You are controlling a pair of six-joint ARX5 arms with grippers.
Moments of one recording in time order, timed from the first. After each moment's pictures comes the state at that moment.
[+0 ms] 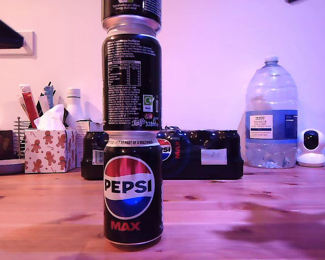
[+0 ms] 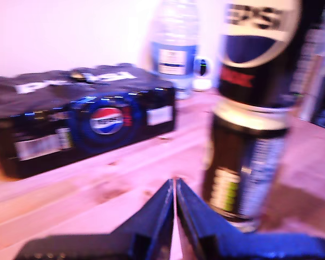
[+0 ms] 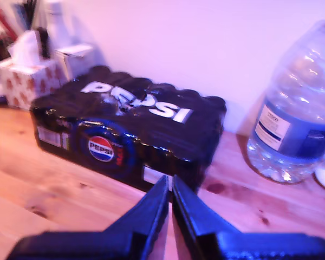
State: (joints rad) left arm -0.58 0.34 0.25 -0.04 0.10 -0.11; right arm 0.17 0.89 0.87 -0.23 -0.15 -0.15
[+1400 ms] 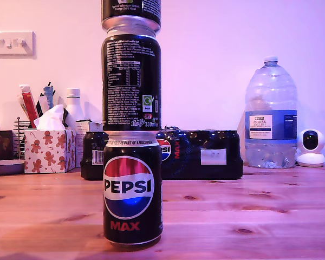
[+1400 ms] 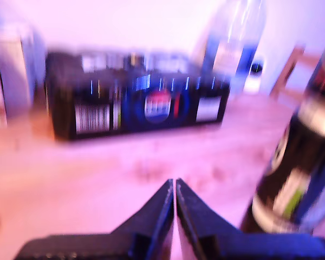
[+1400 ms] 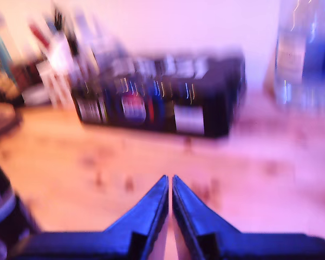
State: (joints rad) left arm -0.38 0.34 0.25 -0.14 0.16 -0.20; right arm 0.01 0.24 0.35 -0.39 -0.38 0.03
